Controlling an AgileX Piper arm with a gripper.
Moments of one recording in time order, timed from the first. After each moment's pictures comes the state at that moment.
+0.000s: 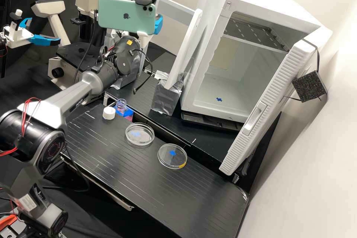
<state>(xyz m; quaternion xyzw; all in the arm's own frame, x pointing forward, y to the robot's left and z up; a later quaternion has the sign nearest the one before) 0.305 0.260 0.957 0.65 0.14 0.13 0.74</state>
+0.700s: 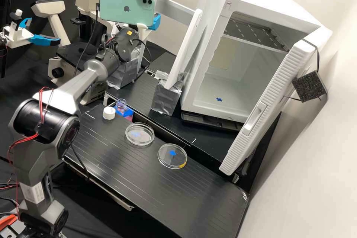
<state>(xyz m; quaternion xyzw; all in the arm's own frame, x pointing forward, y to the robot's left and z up) 0.337 0.277 0.933 0.64 0.15 0.08 0.75</state>
